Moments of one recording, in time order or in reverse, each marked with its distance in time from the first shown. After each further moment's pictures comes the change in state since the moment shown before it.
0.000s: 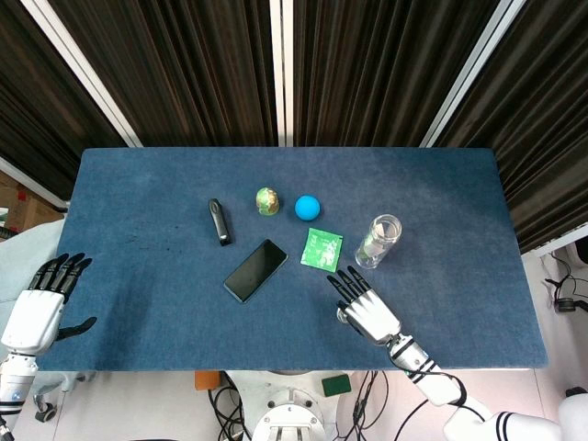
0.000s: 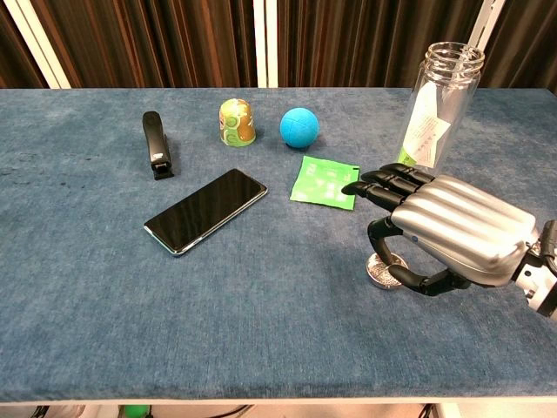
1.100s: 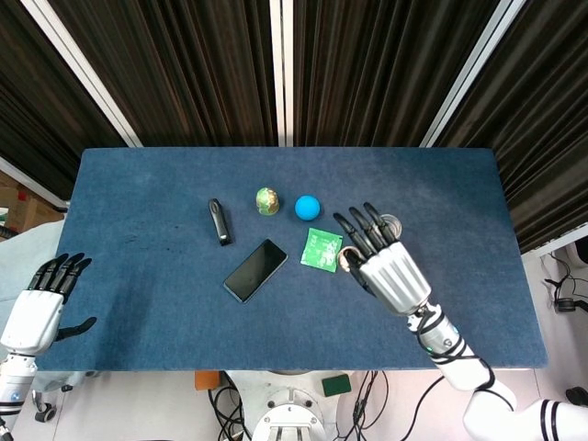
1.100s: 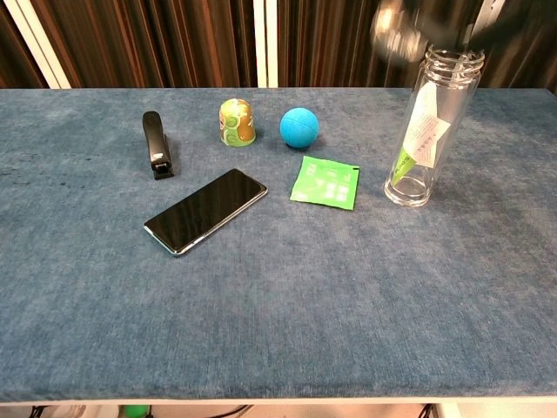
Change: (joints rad) left arm 0.001 -0.005 0.001 0.012 0.006 0.006 -0.016; right arm 0.071 0.358 0.259 -0.527 0.032 0.114 -0.141
